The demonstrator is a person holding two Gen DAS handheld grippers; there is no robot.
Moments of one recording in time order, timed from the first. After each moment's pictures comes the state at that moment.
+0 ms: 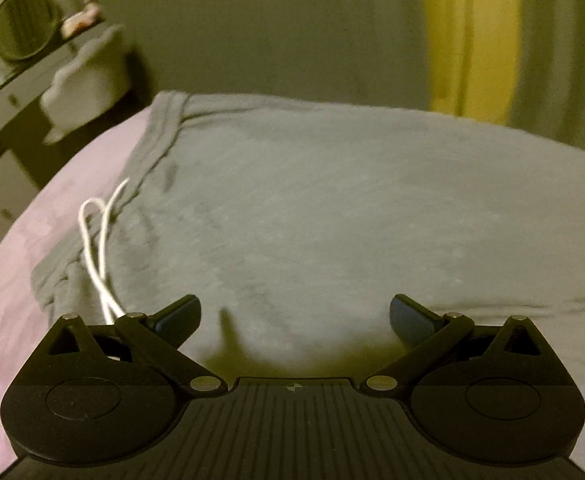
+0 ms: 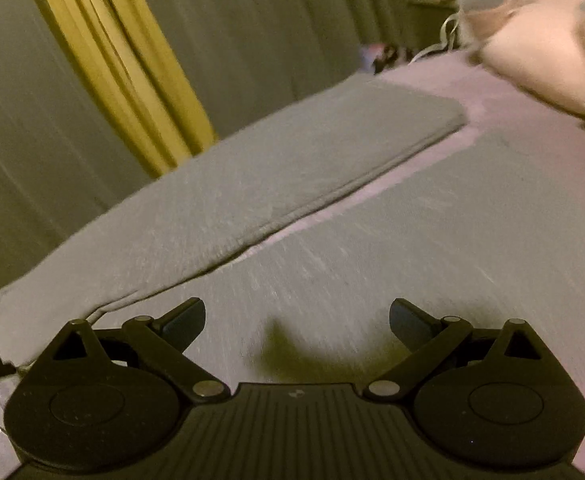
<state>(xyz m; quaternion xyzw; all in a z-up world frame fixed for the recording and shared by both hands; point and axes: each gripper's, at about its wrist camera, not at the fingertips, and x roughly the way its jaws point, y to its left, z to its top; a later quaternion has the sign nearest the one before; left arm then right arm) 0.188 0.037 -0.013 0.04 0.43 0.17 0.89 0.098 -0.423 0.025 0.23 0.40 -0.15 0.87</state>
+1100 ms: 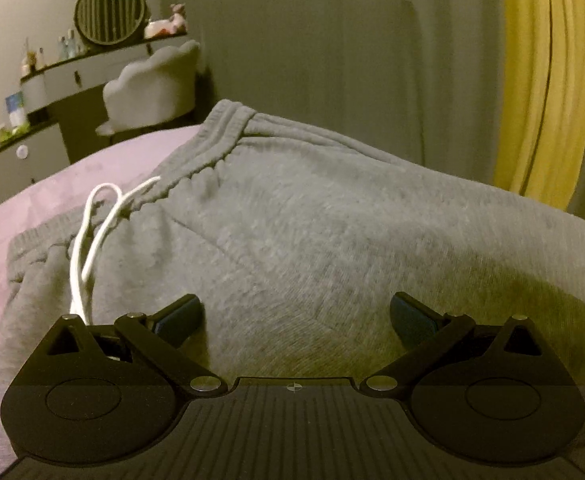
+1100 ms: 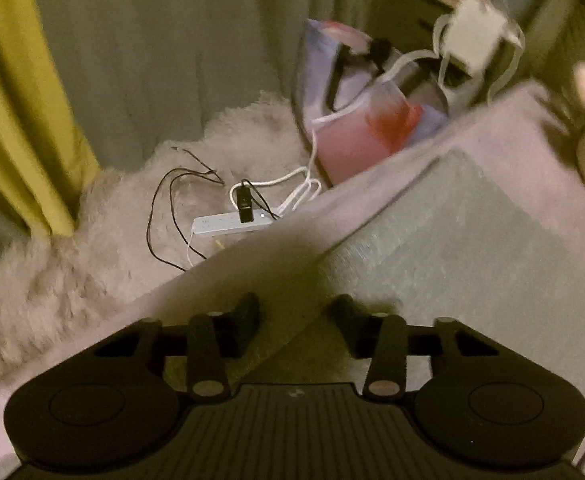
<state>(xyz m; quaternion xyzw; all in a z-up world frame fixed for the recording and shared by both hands) 0.199 0.071 -0.059 -0.04 0.30 0.25 0.92 0.478 -0.468 -0.038 0.13 0.49 -0.34 0.79</state>
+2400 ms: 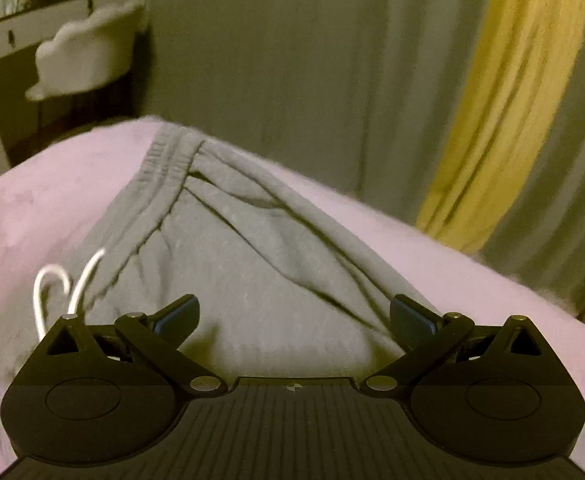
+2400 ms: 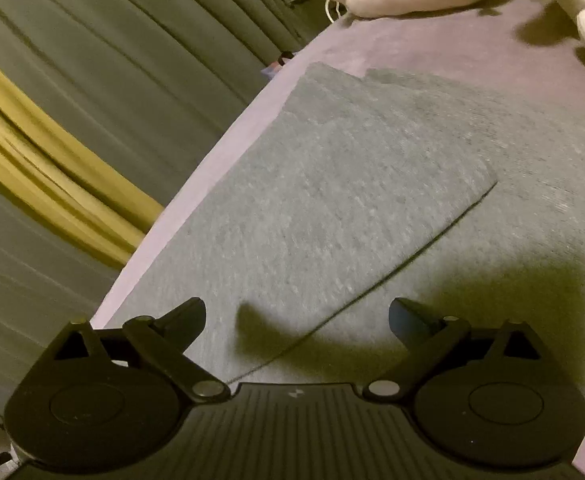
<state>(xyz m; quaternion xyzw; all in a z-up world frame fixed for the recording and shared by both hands) 0.267 0.139 0.016 -0.12 0.38 0.14 0.91 0.056 -0.498 -0.036 0.42 0.28 -0.24 0.83</state>
